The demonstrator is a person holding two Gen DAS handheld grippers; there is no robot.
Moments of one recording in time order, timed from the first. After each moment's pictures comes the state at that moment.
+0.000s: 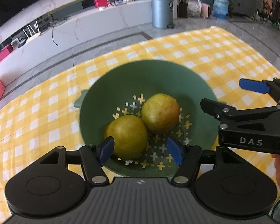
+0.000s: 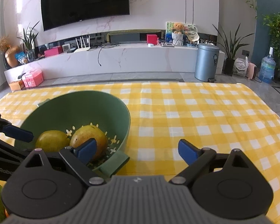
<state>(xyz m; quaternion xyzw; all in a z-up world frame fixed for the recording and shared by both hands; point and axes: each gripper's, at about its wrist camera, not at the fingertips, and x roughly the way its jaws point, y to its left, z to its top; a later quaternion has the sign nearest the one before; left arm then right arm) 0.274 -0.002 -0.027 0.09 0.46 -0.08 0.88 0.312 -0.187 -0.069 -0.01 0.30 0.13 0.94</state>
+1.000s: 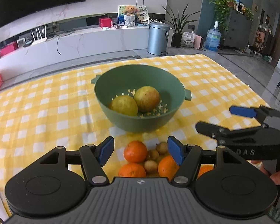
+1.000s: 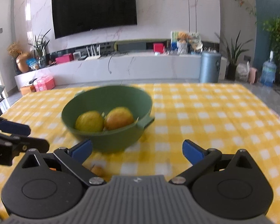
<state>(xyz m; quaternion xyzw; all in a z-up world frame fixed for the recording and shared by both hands) 0.154 0.035 -0.012 0.01 0.38 -0.11 0.92 0.197 -0.190 -0.054 0.00 0.29 0.15 0.95</state>
